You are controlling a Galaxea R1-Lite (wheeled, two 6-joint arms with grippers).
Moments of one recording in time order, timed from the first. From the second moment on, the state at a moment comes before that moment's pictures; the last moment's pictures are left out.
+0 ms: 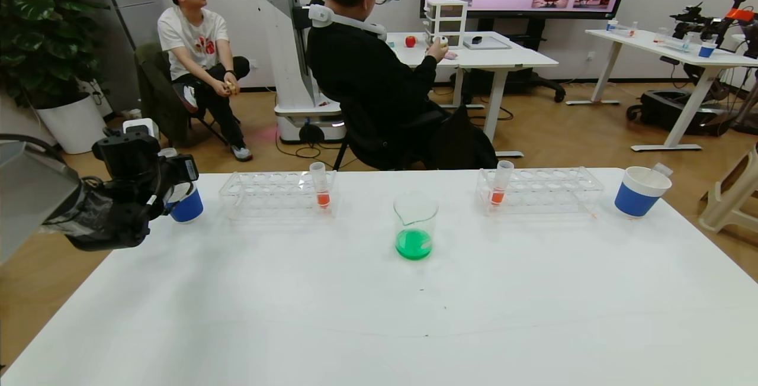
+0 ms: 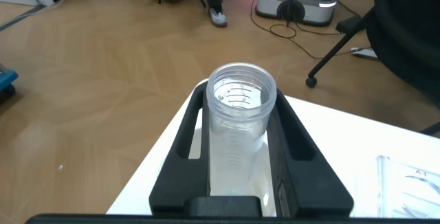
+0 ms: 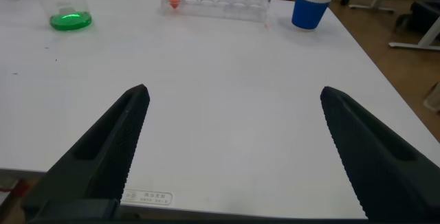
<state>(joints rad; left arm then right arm) 0.18 2.27 -1.21 -0.98 0.26 0.00 0.01 0.00 0.00 0.01 0.02 -0.05</state>
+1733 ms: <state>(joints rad) -0.14 1.59 -0.81 -1.00 0.26 0.14 0.01 0.00 0.00 0.01 0.02 -0.05</state>
